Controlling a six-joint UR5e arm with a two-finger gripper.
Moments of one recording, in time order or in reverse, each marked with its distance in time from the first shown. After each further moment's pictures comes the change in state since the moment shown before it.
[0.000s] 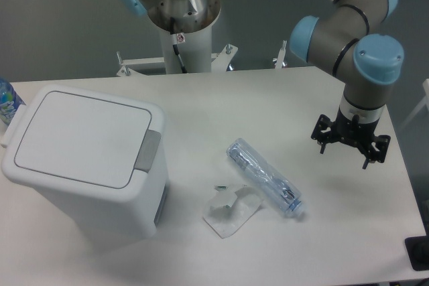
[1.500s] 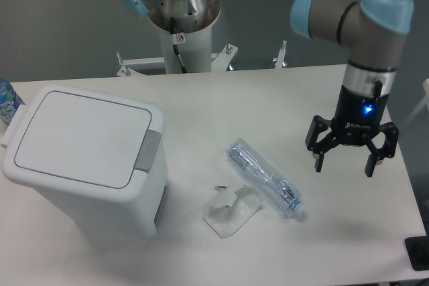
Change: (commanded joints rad) arm -0.038 0.141 0.071 0.127 -0.518 -0.650
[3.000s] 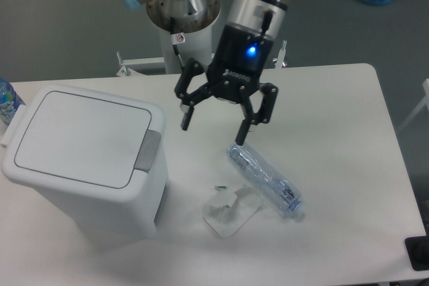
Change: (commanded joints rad) arm -0.179 0.230 -0.235 0.012 -0.127 -0.284
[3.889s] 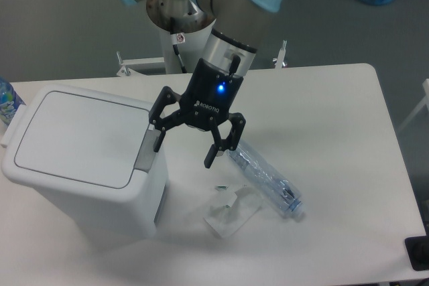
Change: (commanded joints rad) arm -0.087 -0.083 -0.014 0.015 0.081 0.026
